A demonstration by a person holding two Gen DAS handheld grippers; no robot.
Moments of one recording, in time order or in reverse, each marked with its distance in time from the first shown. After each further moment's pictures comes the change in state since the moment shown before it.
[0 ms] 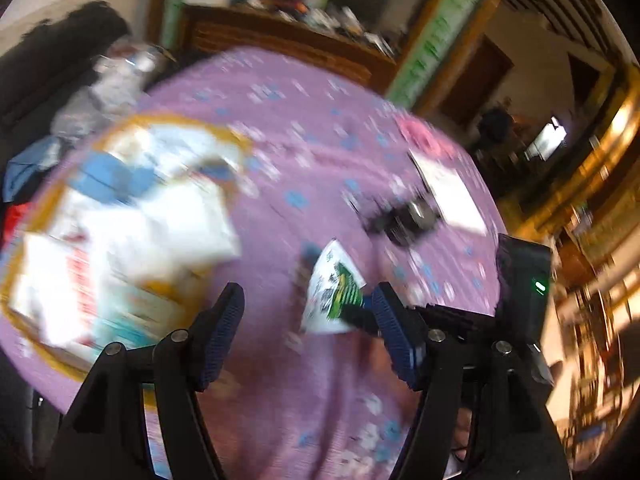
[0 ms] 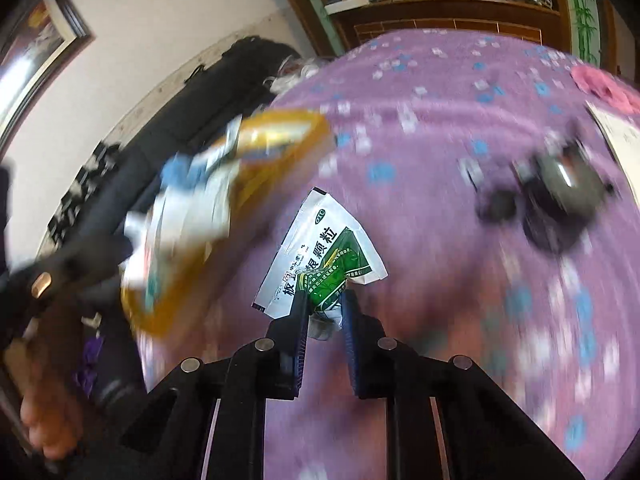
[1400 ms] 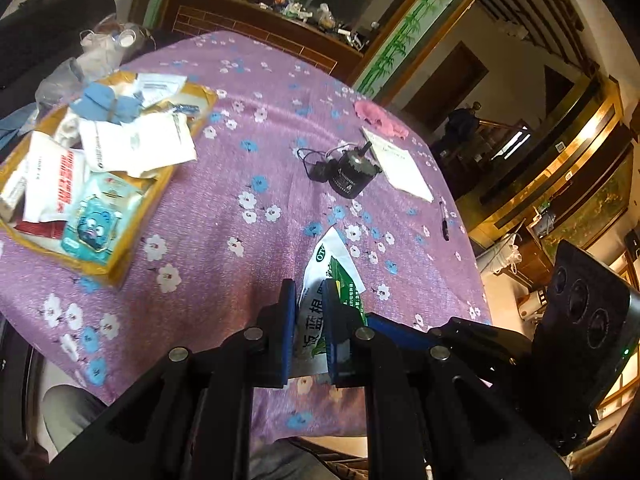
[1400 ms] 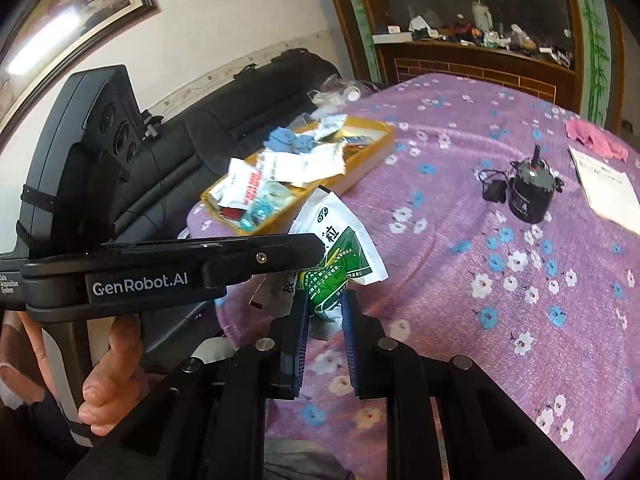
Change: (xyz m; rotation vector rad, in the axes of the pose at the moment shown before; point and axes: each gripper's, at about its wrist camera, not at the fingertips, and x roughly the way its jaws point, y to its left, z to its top) left arm -0.048 -0.020 -0.065 -0.054 -0.022 -0.132; right arm -0.136 0.084 -0.094 -0.187 -0.099 -0.018
